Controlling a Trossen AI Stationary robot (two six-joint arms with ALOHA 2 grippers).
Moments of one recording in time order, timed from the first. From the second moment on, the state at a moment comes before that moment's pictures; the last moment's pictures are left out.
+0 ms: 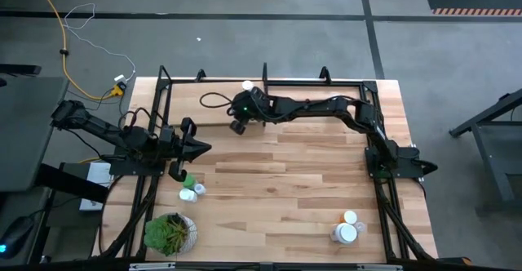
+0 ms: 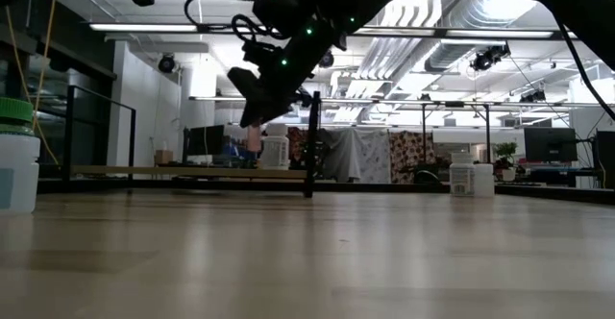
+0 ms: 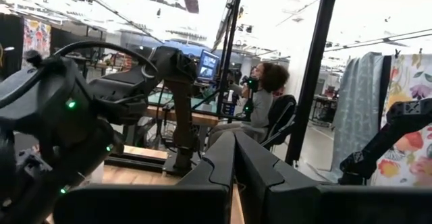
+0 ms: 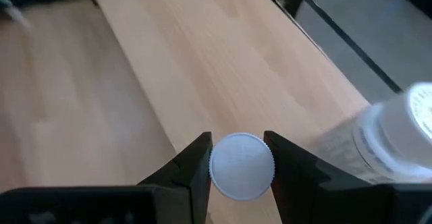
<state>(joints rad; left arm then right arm) -0.25 0.63 0.32 0.56 -0.36 -0.08 -0.21 2.18 1.78 -0.31 0.30 0.09</state>
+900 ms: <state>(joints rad) -0.25 0.64 0.32 0.55 -0.36 -0.08 -0.21 2.12 1.78 -0.48 0.44 0.14</state>
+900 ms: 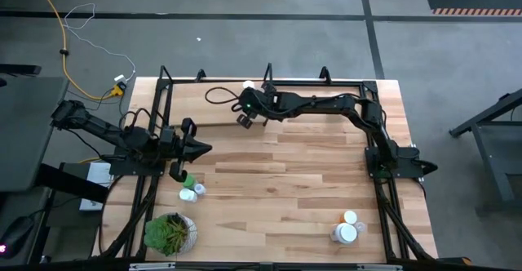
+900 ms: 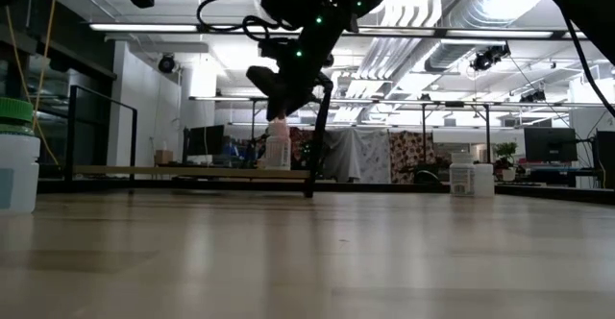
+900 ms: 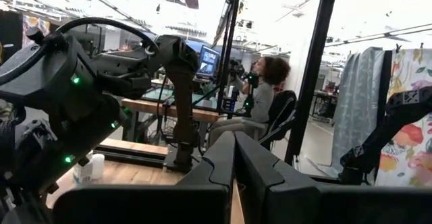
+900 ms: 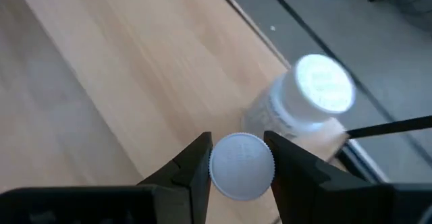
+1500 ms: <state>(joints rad) -0.25 0.63 0.32 0.56 -0.39 -0.09 -0.20 2.19 1.79 -0.34 0.42 0.35</state>
